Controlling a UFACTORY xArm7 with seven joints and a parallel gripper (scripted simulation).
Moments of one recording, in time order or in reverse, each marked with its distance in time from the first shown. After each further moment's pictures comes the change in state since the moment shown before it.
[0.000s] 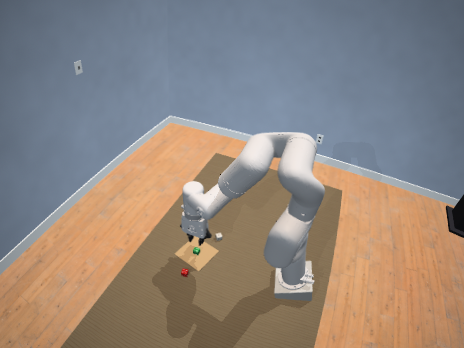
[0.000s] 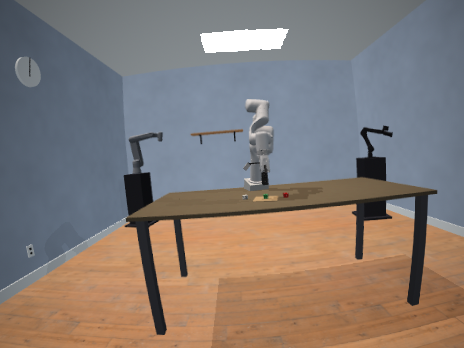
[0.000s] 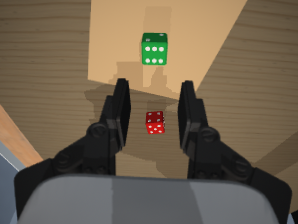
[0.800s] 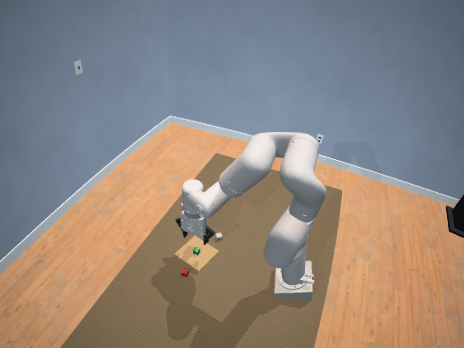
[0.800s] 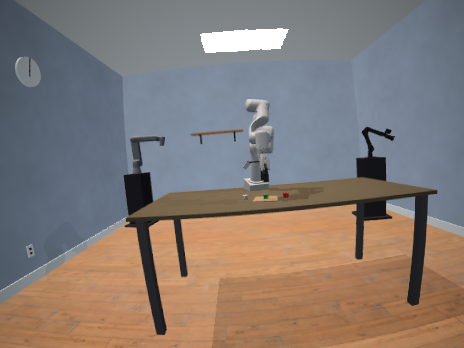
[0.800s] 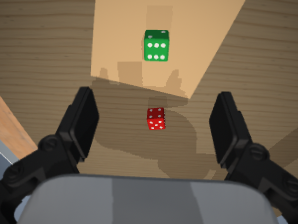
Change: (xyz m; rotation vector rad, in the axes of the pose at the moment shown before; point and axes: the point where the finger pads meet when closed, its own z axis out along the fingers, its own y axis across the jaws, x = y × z) arm 0.000 -0.002 -0.008 0.001 0.000 -0.004
